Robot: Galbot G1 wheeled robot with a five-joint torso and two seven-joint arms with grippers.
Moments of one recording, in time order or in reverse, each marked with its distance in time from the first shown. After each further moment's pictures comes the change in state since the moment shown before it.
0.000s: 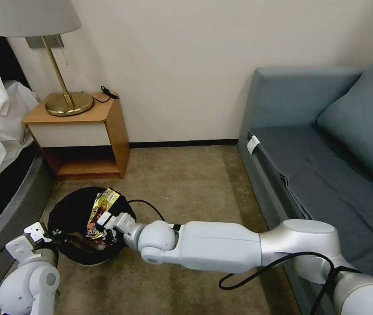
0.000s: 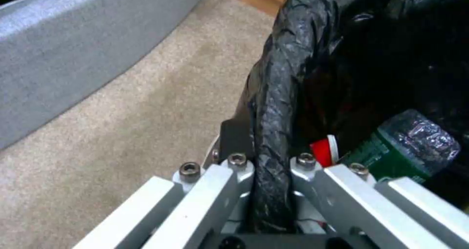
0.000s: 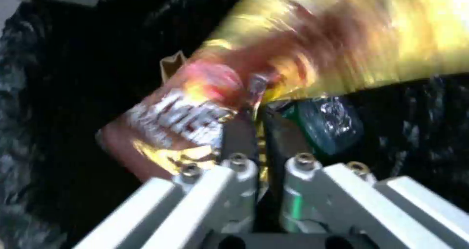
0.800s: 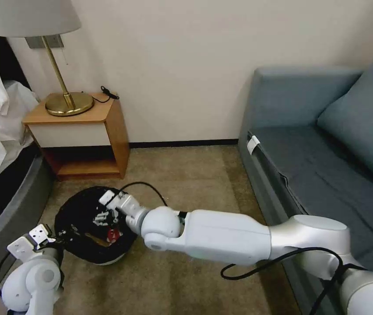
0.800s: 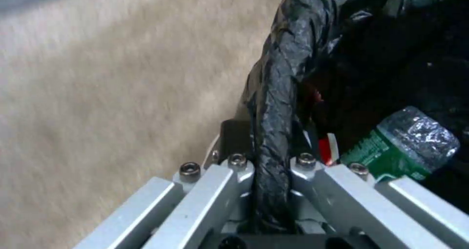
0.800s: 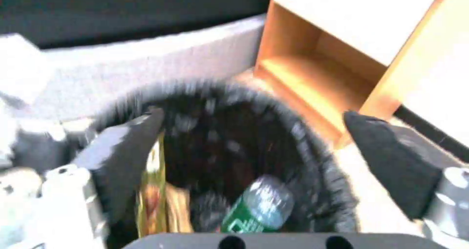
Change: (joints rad) left arm -0.054 0.006 0.000 0.066 -0.384 0.025 -0.217; right arm 0.034 -0.105 0.149 0.175 -0.008 -0.024 0.052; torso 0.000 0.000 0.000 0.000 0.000
